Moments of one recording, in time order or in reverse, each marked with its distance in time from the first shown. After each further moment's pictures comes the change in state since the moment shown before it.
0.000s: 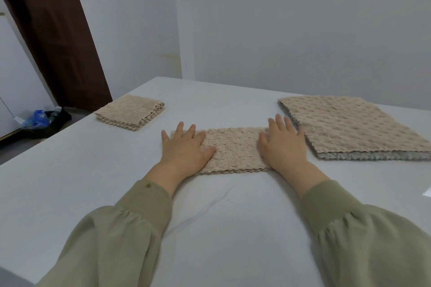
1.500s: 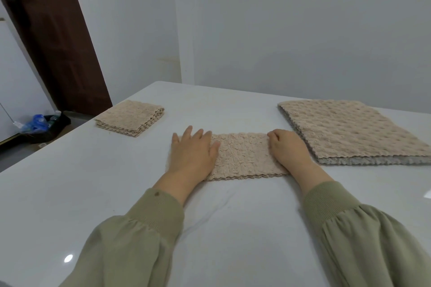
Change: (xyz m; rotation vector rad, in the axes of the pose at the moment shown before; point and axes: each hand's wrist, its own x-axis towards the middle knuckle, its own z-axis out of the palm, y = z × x) left_hand -0.001 0.019 -0.003 -0.106 0.141 0.001; right_hand 0.025 0.020 0.013 0.326 0.081 0.041
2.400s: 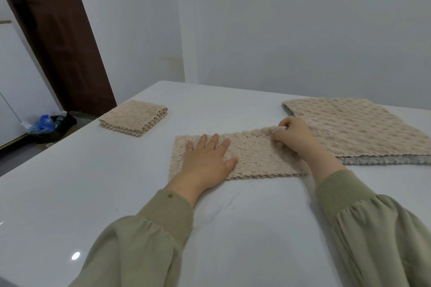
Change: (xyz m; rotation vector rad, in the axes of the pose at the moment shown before) left_hand 0.003 0.010 0.014 0.056 -0.264 0.077; right_hand 0.012 -0.007 -0.027 0.500 -0.143 0.218
